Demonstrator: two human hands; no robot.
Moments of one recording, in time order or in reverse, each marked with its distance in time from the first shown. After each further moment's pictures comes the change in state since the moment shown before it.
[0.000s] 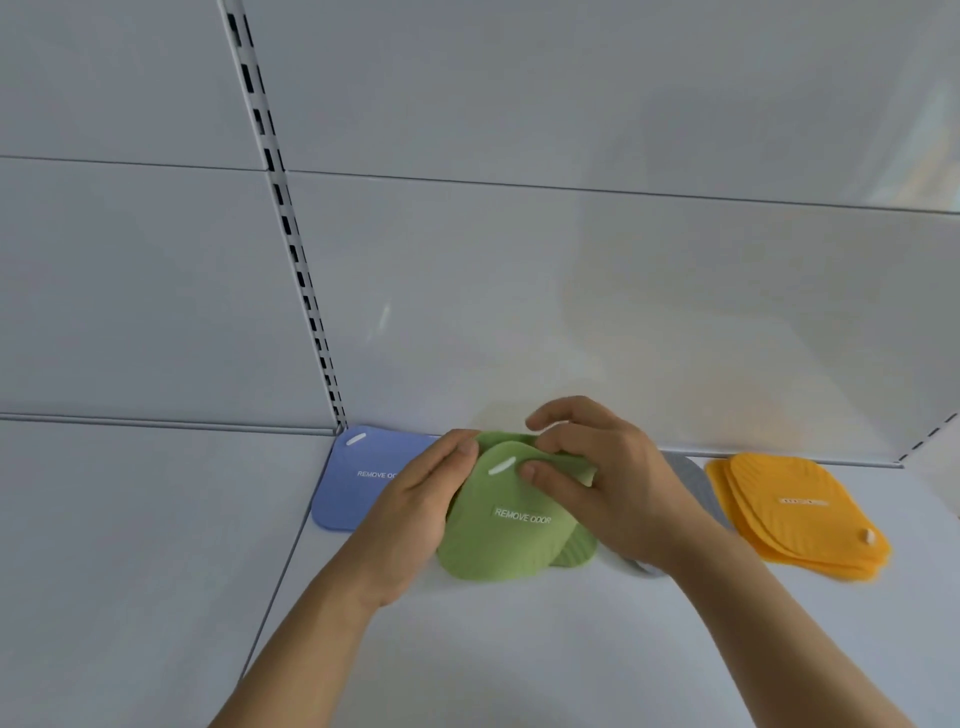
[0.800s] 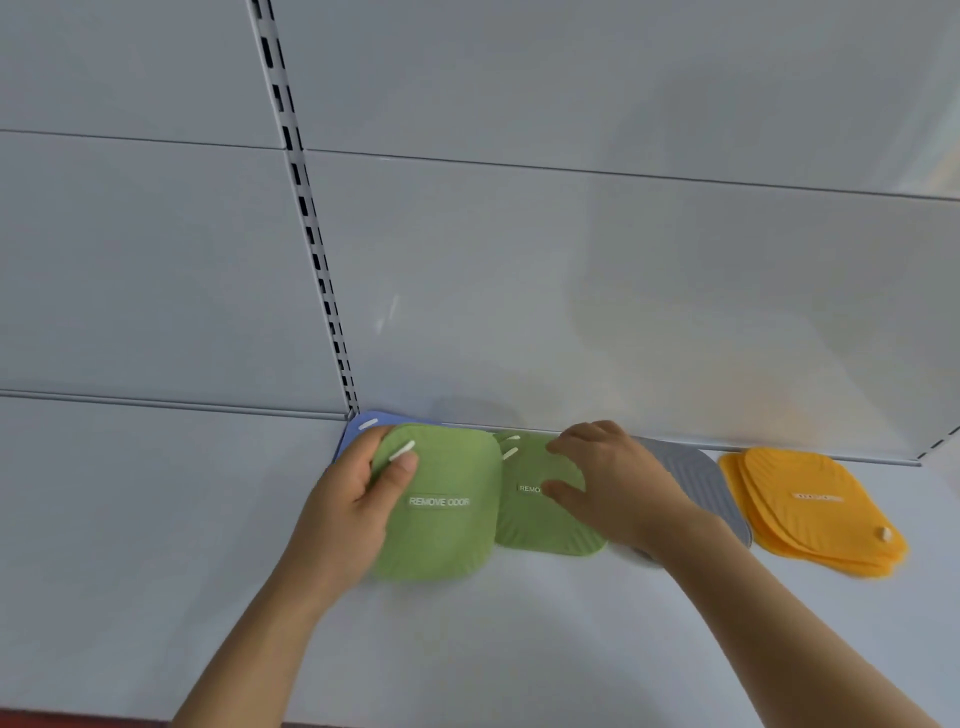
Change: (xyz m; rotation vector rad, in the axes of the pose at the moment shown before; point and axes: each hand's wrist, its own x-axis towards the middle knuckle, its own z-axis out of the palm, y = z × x) left_hand -0.019 -0.024 -0.051 0.353 0.338 0.190; right_hand 0.006 0.052 0.035 -0.489 -0.332 0.239
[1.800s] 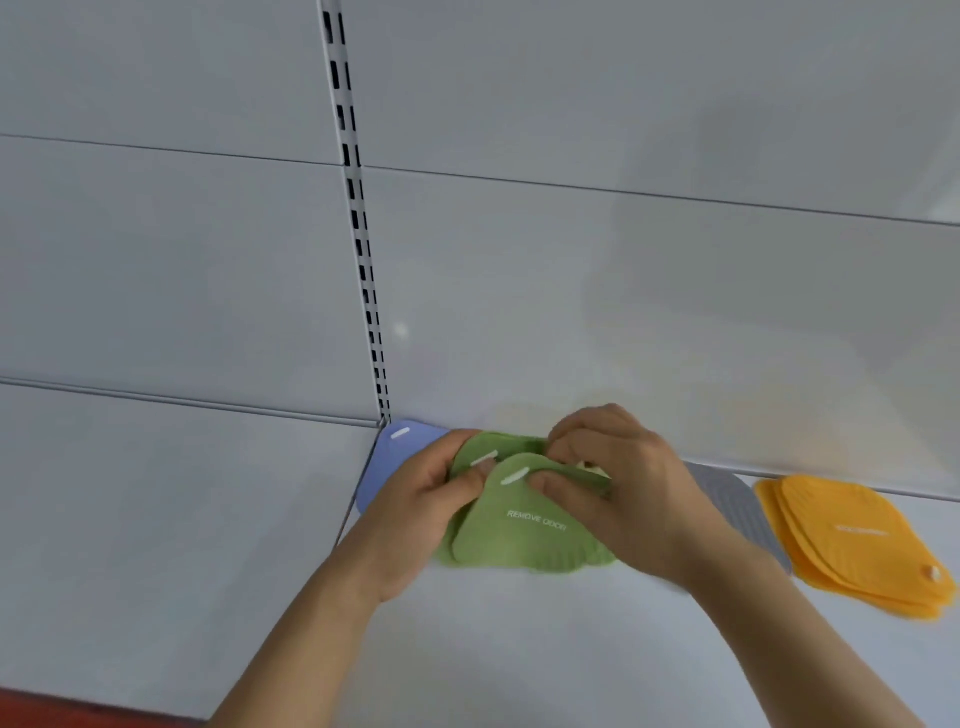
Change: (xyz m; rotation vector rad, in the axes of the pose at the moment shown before) left_hand 0.011 0.015 0.013 -0.334 -0.276 -0.199; right_hand -0.021 -0.057 -0.051 0.385 0.349 -0.316
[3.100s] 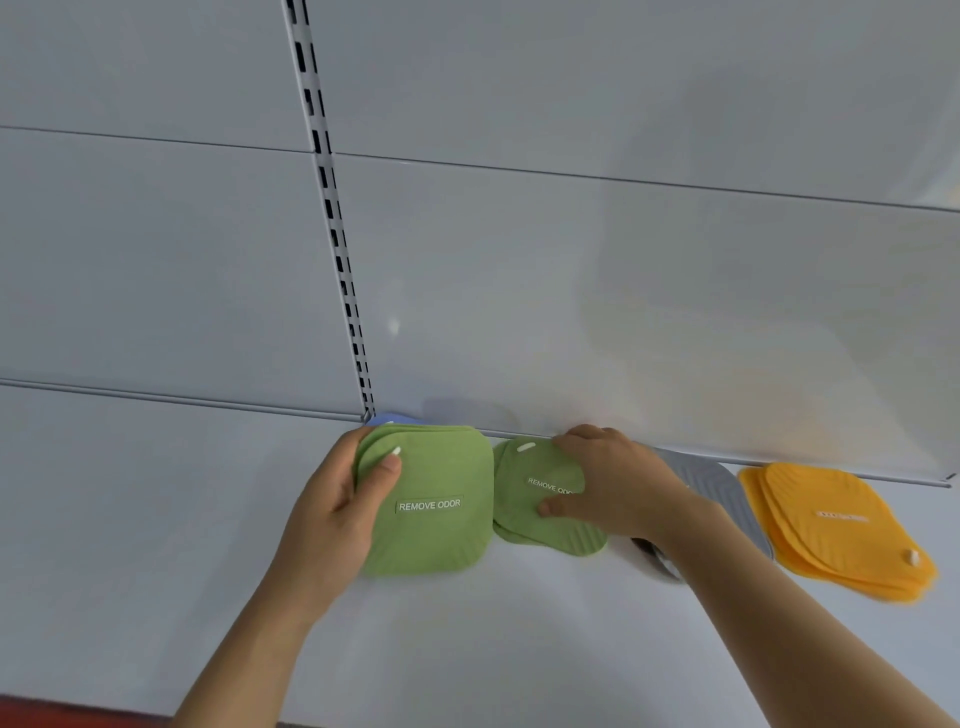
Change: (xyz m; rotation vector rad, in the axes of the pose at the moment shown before) left_hand -0.025 -0.009 -0.026 0.148 0.347 0.200; right_hand 0.010 0.073 0.031 -0.415 -0.504 0.373
